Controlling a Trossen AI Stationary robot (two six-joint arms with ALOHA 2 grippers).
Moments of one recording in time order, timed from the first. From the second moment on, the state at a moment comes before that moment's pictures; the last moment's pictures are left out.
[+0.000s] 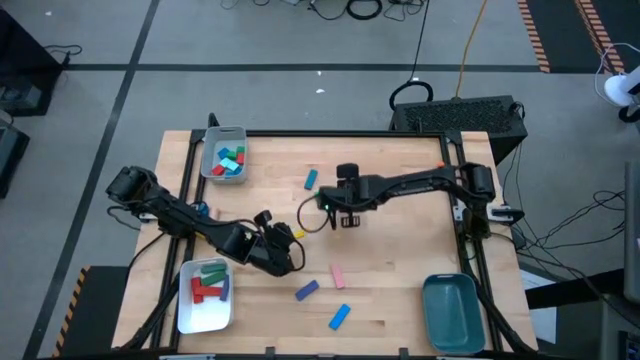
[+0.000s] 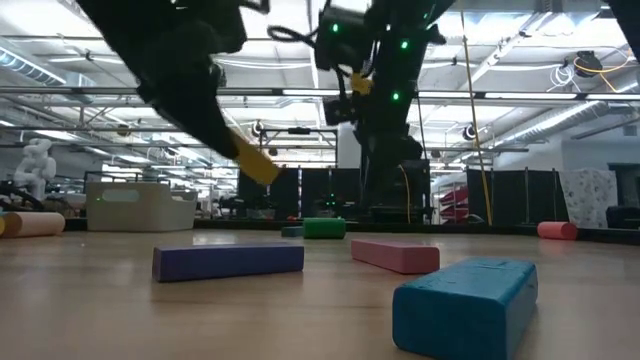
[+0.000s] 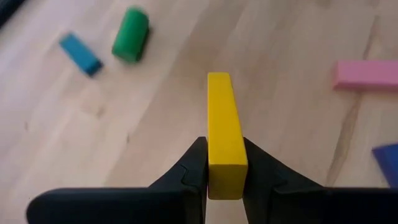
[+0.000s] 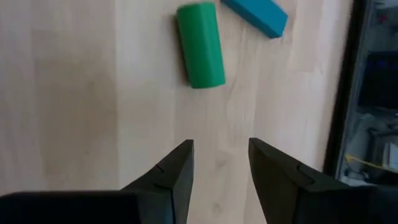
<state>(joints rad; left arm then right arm) -0.41 1.57 0.96 -0.48 -0.58 -0.66 -0.05 1.92 1.43 -0.81 0.47 -0.19</state>
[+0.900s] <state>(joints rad) -0.74 1.47 1.28 -1.22 0.05 -1.31 -0.32 2.06 1.51 -0.49 0.25 -1.09</state>
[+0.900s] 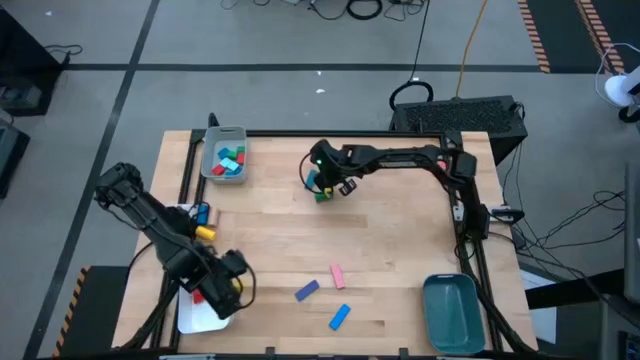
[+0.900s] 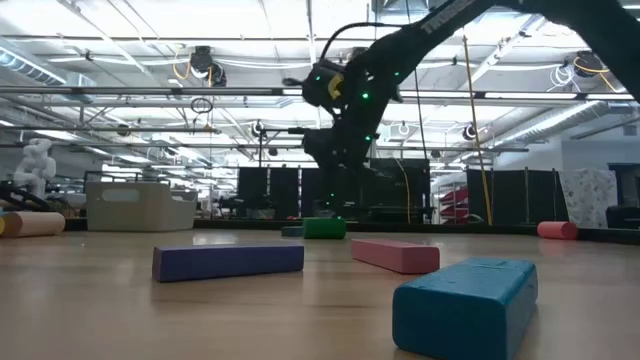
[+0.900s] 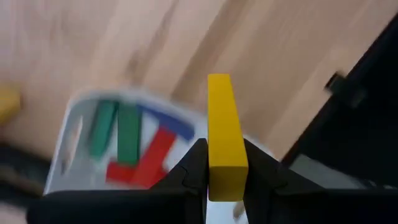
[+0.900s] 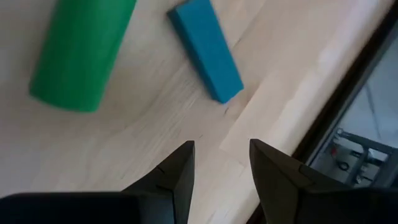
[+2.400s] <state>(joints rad) -0.81 1.47 1.28 -1.27 0.30 -1.64 -0.38 2.37 2.00 -0.86 -0.03 -1.26</state>
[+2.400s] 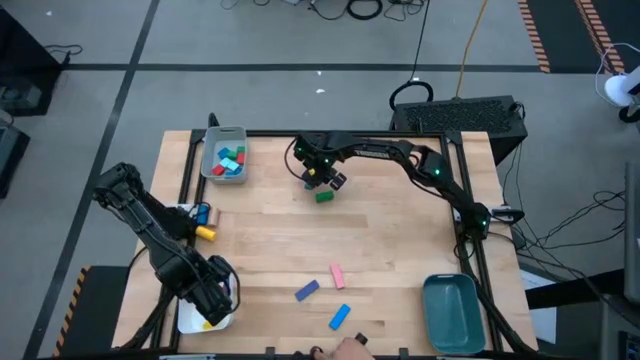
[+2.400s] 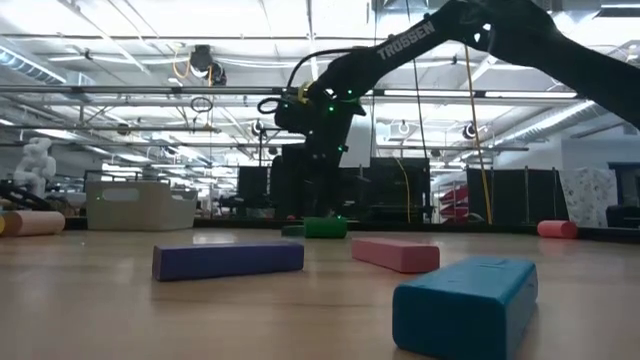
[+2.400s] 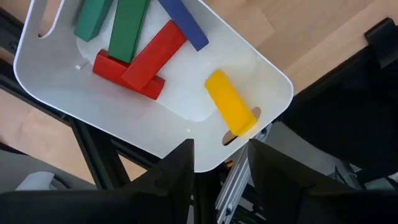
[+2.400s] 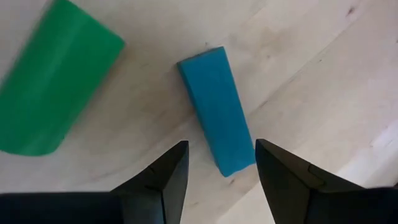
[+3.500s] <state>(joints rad) -0.73 1.47 1.28 -1.26 0.31 -1.64 -0.39 2.39 2.02 -0.77 -0.16 -1.25</state>
